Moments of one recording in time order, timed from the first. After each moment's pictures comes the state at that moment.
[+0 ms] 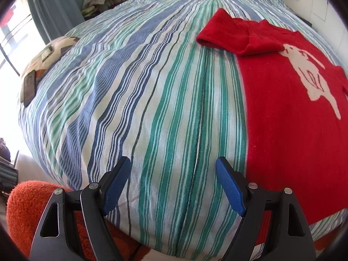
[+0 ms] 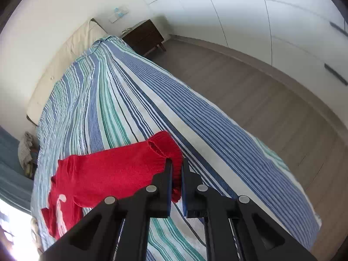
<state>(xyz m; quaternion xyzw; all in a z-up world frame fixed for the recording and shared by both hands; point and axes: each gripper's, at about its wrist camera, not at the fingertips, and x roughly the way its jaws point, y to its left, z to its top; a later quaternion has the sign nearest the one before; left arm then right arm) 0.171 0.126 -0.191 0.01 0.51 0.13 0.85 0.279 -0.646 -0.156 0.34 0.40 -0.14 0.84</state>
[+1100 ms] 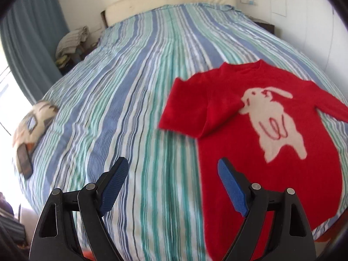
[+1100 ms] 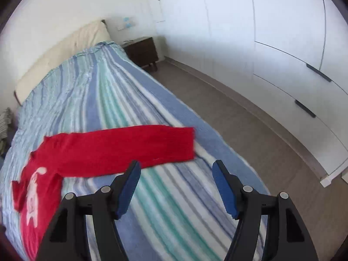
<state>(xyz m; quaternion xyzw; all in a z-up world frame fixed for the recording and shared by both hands) 0.256 0.085 -0.090 0.09 0.42 0.01 0.90 0.189 -0.557 -0.105 0.18 0.37 -0.19 0.89</state>
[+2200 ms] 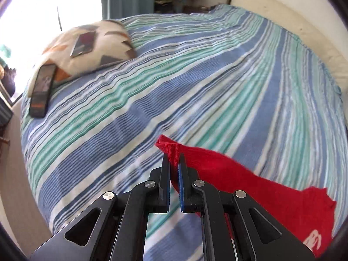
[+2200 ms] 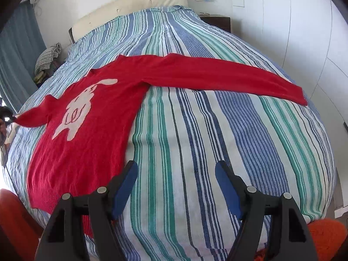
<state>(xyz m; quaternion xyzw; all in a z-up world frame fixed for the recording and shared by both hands) 0.358 0.374 -0.126 -0.20 0.44 0.30 0.82 0.180 -0.384 -0.164 0.08 0.44 -0.01 0.89</state>
